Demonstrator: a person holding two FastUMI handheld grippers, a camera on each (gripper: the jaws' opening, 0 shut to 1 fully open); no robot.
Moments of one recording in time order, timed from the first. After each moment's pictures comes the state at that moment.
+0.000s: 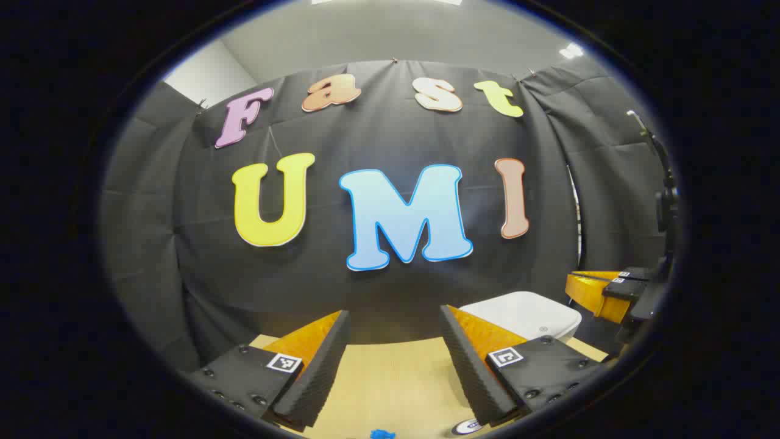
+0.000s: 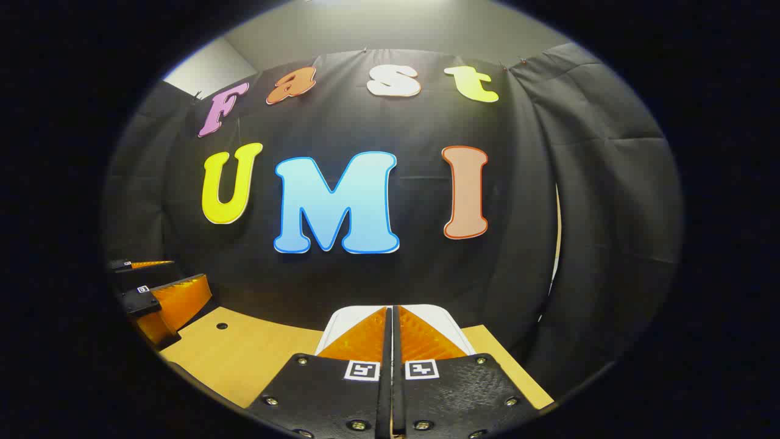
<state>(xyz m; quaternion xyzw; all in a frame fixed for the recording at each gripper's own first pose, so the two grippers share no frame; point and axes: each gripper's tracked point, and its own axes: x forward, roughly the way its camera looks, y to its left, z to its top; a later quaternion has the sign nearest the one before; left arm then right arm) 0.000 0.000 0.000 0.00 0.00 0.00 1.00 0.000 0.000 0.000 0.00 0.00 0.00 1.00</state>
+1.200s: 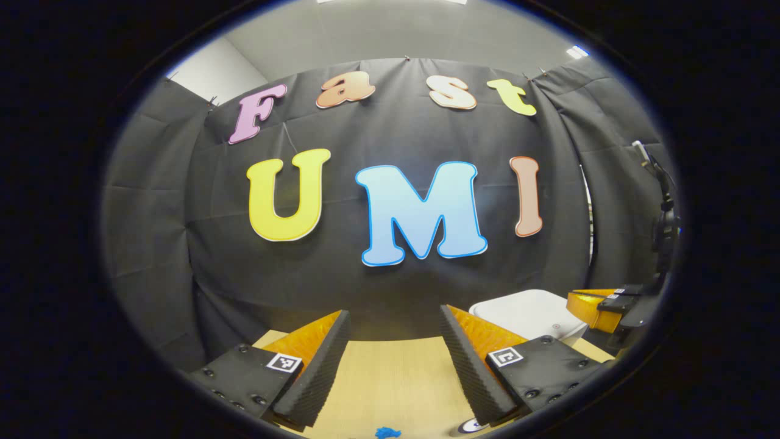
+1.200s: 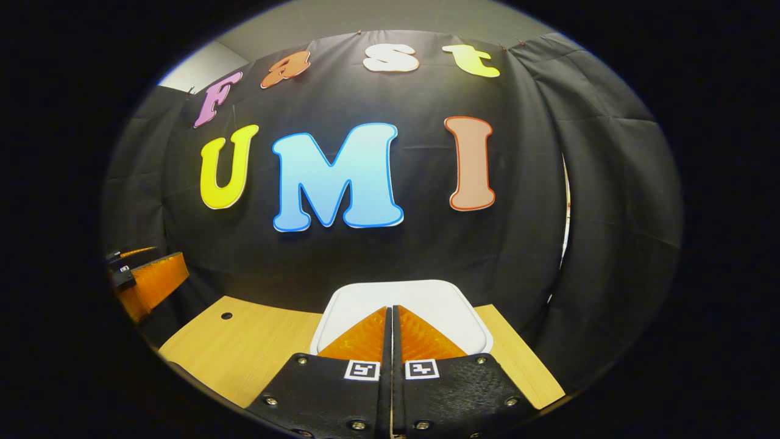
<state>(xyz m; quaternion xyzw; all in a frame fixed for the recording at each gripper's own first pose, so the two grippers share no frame) -0.003 0.021 -0.004 0.00 0.00 0.03 1.00 0.018 0.001 -0.043 0.02 0.06 0.01 1.00</state>
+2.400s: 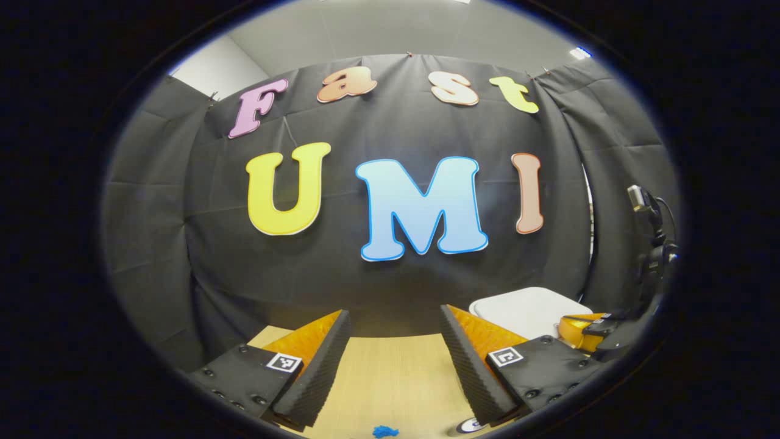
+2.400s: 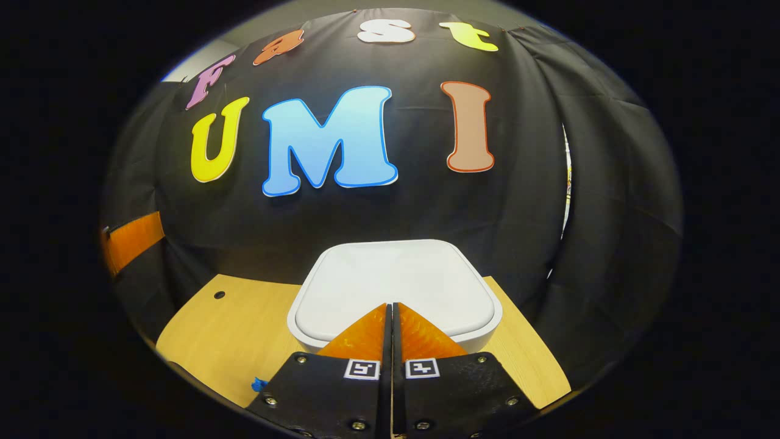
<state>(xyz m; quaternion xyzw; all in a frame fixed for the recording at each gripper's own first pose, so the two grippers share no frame) 0.004 0.020 -0.013 0.00 0.01 0.03 1.00 0.030 0.003 -0.098 0.01 0.11 -0.01 0.99</state>
